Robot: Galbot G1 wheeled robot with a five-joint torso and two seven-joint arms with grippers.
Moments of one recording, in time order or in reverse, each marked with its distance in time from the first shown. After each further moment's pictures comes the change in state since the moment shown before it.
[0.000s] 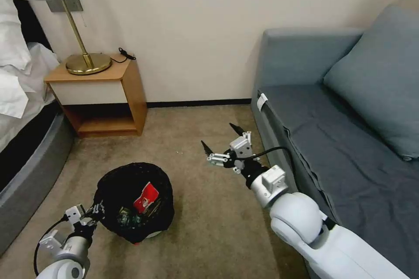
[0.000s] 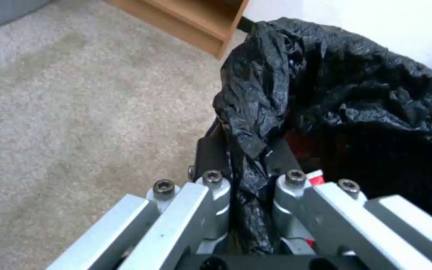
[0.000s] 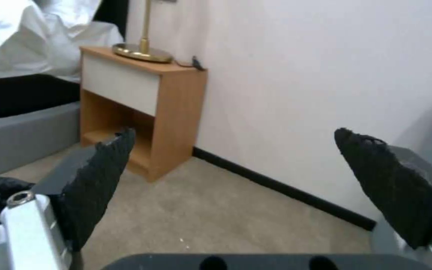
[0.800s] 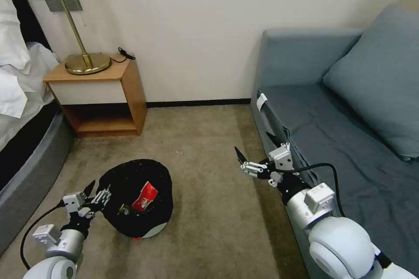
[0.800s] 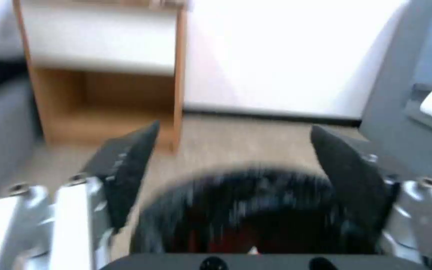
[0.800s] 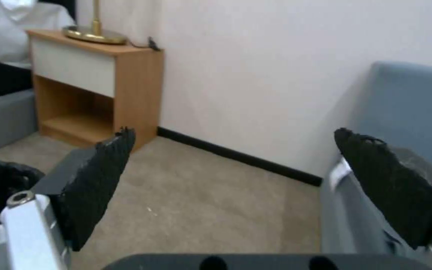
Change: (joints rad) left arm 0.048 -0.025 -0.030 -0.217 0.287 -0.231 0.155; right arm -0.374 -0.030 0.303 0.174 -0.021 0.001 0.015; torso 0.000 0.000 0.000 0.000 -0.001
